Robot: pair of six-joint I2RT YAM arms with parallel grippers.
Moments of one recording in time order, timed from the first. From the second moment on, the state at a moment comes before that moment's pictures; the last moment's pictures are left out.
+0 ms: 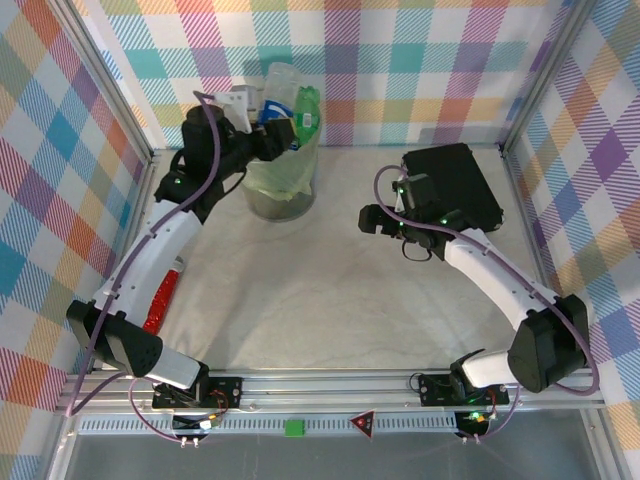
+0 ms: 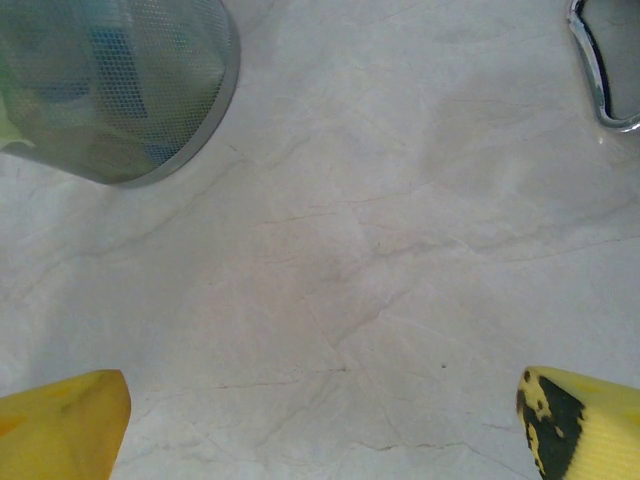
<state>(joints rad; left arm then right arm) -0.35 1.47 1.61 -0.29 0.22 -0.37 0.46 1.36 1.11 -0.54 -0.06 0.49</state>
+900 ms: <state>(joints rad) -0.18 1.90 2.02 -0.66 0.04 -0.29 0.46 1.25 1.03 -0.53 -0.06 0.46</state>
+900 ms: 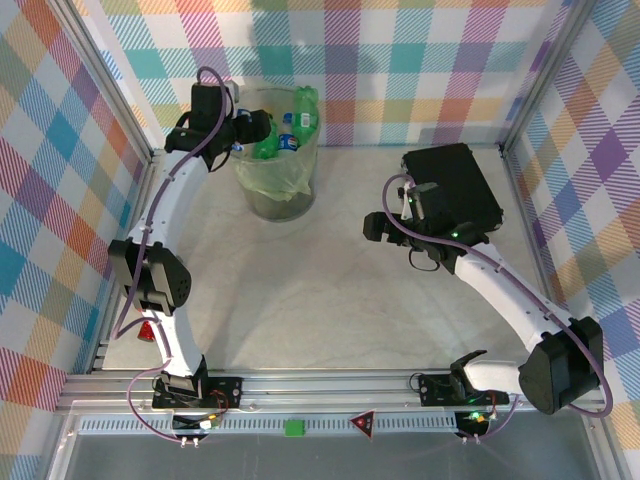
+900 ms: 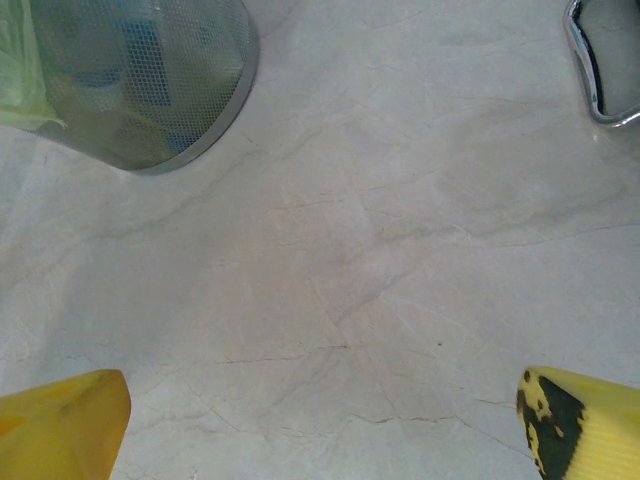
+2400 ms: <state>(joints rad) -0.18 1.37 0.46 0.24 -0.32 -0.09 0.12 1.53 0.54 0.43 0.34 0.09</state>
